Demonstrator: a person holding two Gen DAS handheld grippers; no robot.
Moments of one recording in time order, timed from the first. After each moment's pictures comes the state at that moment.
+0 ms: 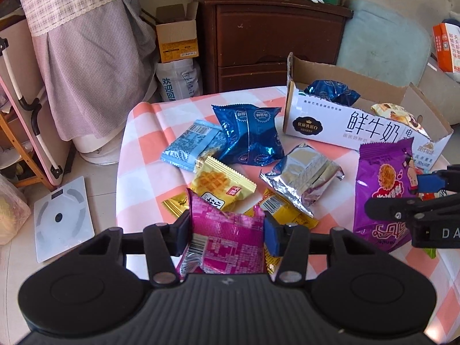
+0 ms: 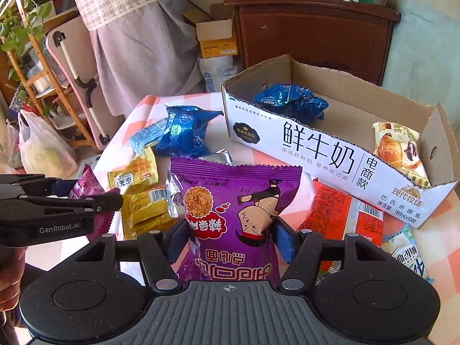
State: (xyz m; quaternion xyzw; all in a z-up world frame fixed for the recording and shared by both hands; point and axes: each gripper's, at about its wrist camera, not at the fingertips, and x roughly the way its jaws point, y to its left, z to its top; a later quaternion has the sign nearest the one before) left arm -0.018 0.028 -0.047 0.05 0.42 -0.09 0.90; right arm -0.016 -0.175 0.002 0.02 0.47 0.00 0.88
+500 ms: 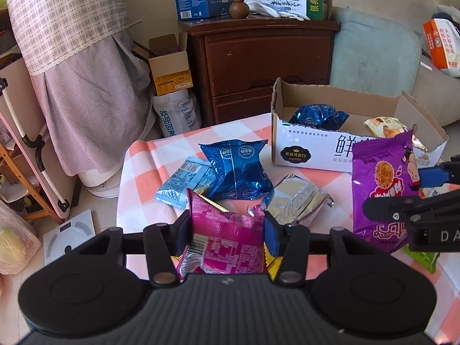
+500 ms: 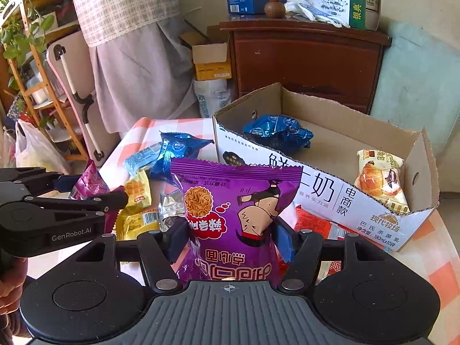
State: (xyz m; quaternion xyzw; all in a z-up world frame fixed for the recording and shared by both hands) left arm -0.016 0.002 -0.029 0.08 0.37 -0.09 0.92; right arm -0.017 -0.180 0.021 0.00 0.44 -0.01 0.90
